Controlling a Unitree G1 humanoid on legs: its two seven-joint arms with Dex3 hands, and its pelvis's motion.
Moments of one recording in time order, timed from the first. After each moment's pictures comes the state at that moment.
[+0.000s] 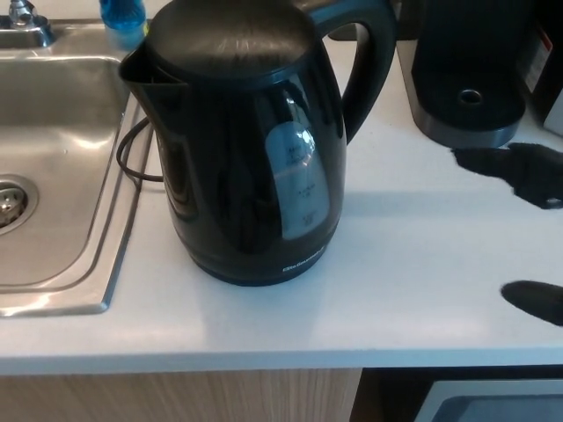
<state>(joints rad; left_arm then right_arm) 0.43 0.14 0.40 1.08 -0.24 -0.41 0.02 0.07 -0.93 -0.17 -1.02 -0.16 0.54 0.45</state>
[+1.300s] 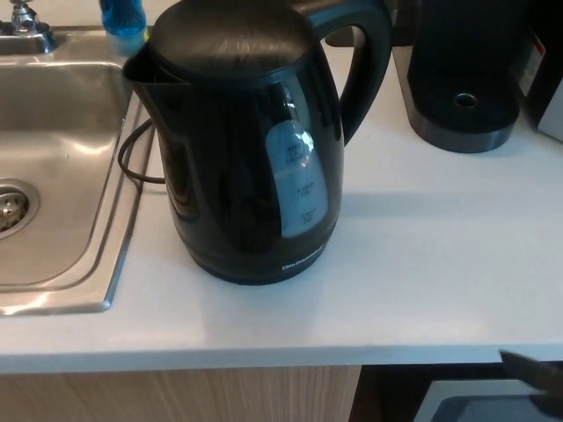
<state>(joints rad) 0.46 0.14 0.38 1.03 -0.23 -0.41 0.02 0.94 -0.39 -0.18 -0.93 -0.30 -0.04 0.28</state>
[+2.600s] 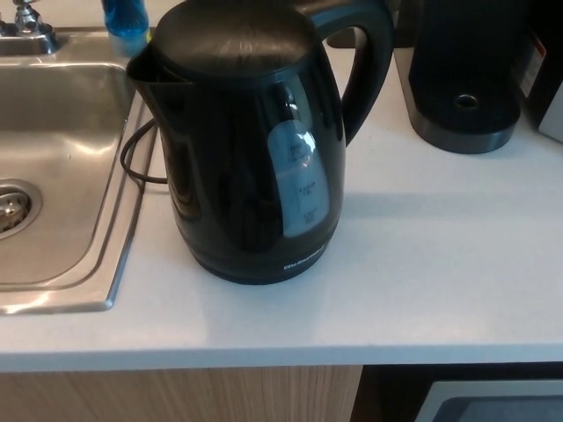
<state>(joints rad) 0.50 0.09 0.41 0.82 -0.24 -0.41 -0.02 0.72 -0.29 -0.08 0.08 -0.33 -0.20 0.08</state>
